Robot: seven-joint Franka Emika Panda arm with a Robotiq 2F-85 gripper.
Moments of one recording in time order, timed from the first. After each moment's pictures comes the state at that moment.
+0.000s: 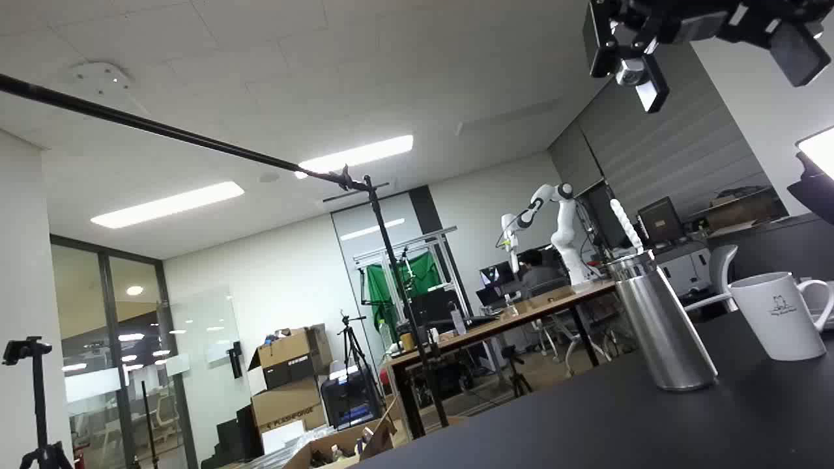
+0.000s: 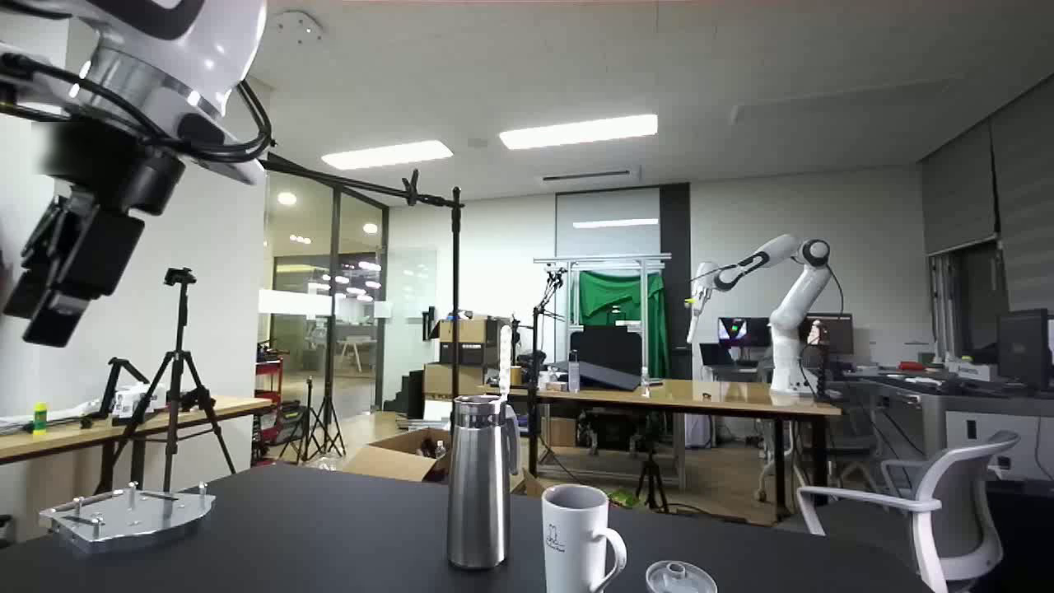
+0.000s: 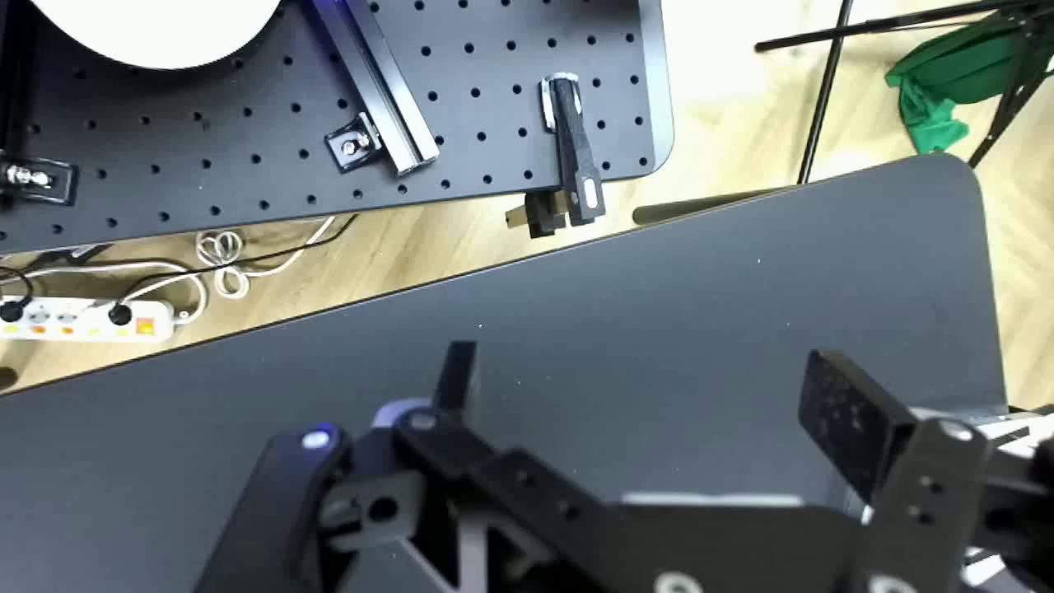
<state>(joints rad) 0.19 -0.79 0.13 -2.80 0.41 1.86 0.23</state>
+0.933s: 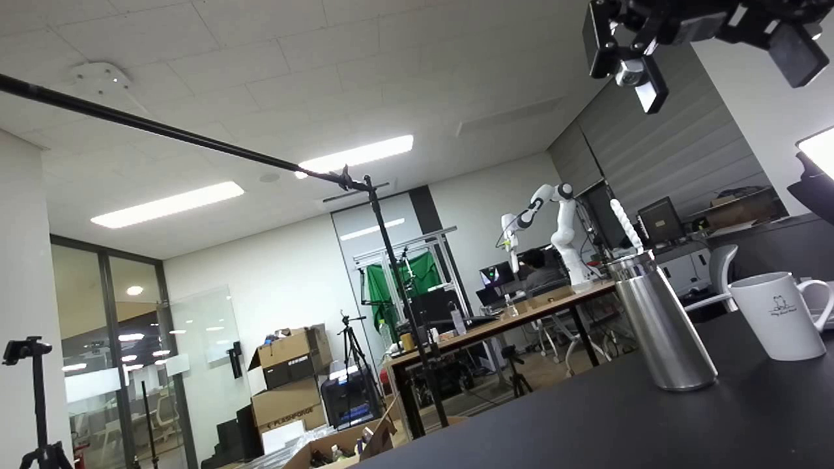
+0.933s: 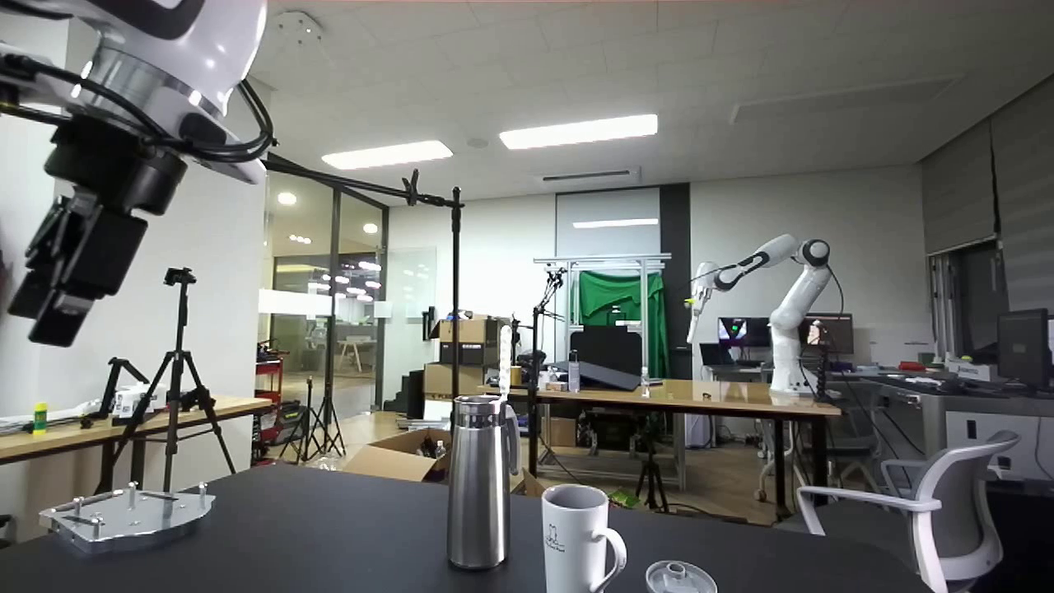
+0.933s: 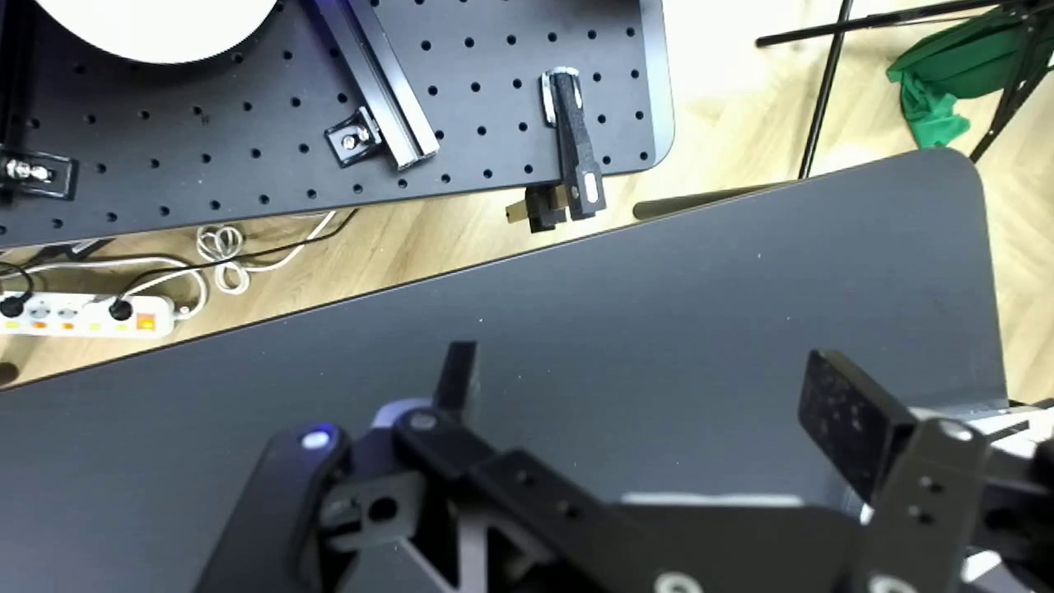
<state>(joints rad) 0.19 -0.79 0.13 -2.80 0.41 1.87 0.23</state>
